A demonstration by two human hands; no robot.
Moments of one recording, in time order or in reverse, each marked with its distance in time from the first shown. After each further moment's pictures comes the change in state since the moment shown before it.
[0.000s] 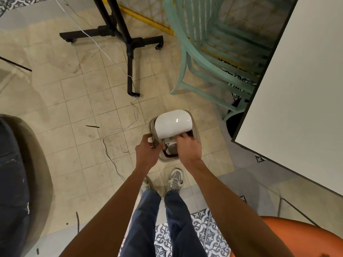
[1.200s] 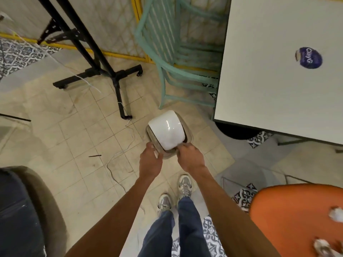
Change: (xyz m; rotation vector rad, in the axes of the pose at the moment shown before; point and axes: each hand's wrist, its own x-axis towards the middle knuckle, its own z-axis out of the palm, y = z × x) left_hand -0.074 -0.010 -0.030 0.229 -0.097 0.306; right_hand -0.104 -0.011 0.008 0.270 0.080 0.179
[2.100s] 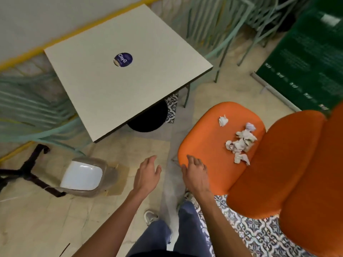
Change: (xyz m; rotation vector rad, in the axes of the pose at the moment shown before) left_hand -0.243 0.164 0.153 0.649 -0.593 0.801; right_hand -0.370 0.193 -0.033 0.436 0.418 0.900
